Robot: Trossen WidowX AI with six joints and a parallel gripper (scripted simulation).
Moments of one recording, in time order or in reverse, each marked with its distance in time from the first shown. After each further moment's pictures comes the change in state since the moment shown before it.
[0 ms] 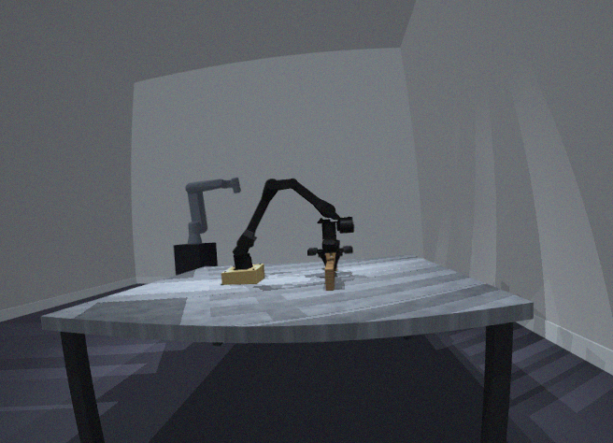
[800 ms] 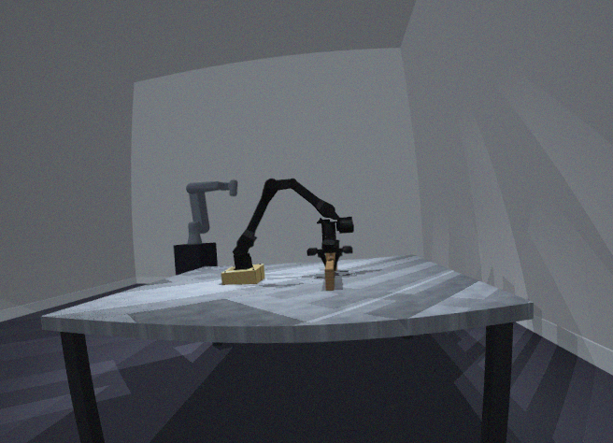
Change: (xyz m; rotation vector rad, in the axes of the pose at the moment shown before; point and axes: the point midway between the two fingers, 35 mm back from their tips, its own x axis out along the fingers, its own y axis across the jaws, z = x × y) arm -0.001 -0.001 0.000 -0.004 0.000 0.004
